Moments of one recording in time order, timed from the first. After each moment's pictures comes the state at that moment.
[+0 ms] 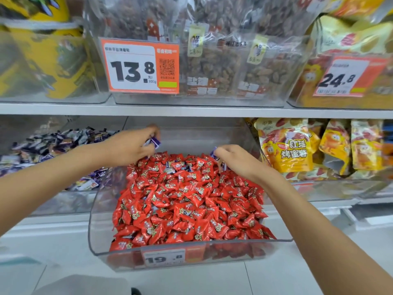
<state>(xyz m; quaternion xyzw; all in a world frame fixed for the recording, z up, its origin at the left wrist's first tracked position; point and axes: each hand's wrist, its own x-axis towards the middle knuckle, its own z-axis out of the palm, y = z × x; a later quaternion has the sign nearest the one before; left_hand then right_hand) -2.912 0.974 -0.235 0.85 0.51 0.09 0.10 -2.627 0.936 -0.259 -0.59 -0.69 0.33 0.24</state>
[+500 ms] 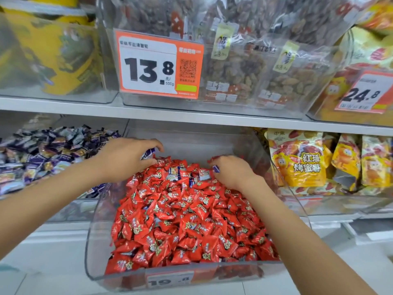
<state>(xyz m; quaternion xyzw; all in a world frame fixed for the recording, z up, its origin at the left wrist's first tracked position) -2.929 0.975 -0.257 0.85 0.52 0.08 -0.02 -2.650 0.980 -0.296 -0.64 -0.77 0.03 -0.04</state>
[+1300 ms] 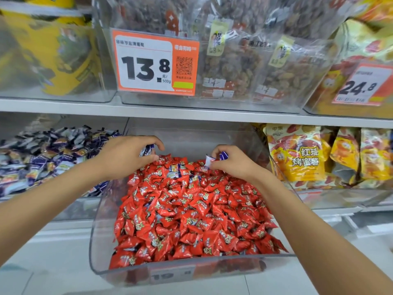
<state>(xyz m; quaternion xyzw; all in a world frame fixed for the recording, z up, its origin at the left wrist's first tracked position) -2.927 0.971 -0.256 0.84 0.53 0.12 0.02 -2.636 0.981 -0.291 -0.60 -0.69 0.32 0.25</state>
